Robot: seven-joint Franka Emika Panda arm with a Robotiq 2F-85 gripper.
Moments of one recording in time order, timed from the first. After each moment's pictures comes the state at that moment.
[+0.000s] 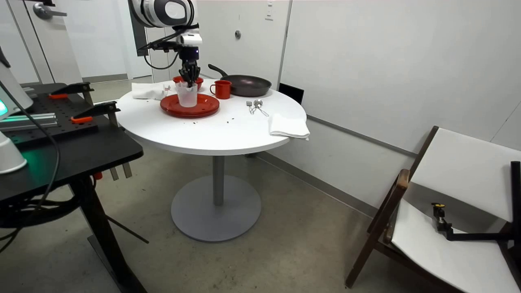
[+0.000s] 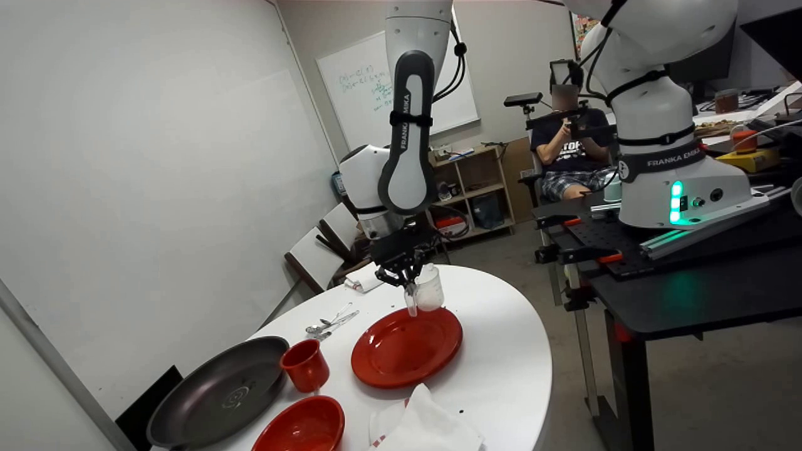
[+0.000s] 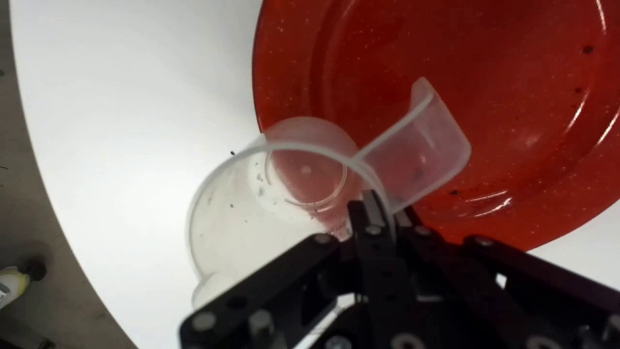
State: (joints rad) arm 0.24 0.58 -0.19 -2.18 0.00 2.74 1.20
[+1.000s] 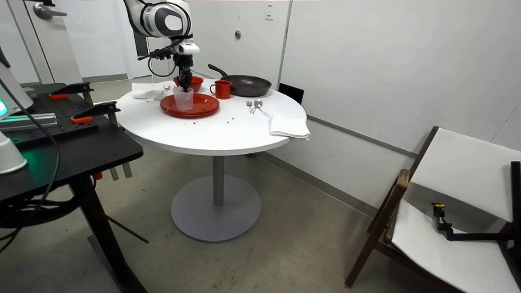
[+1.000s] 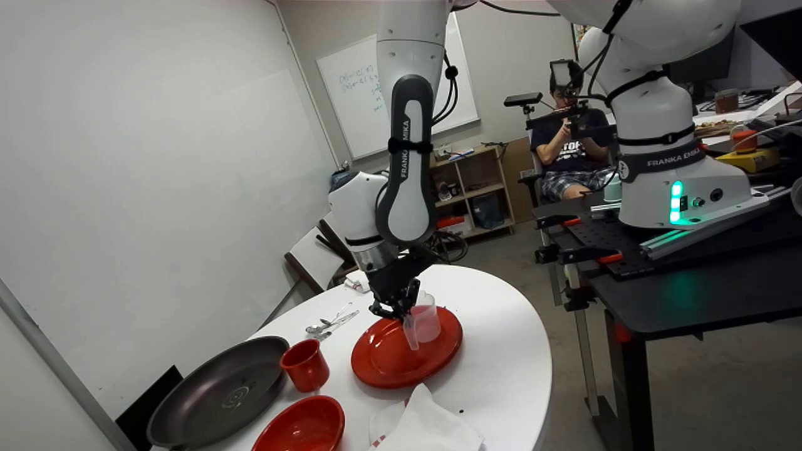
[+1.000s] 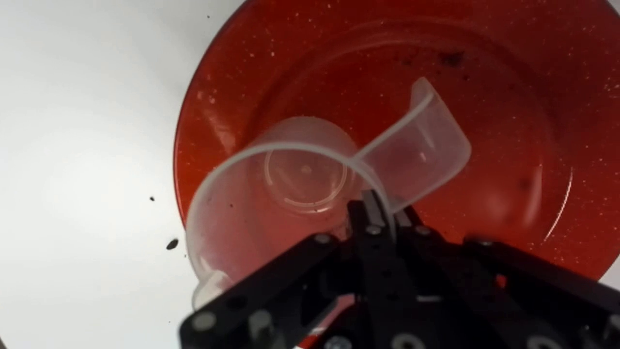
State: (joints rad) arm 0.30 0.71 -0.15 -2.06 0.00 2.74 1.10
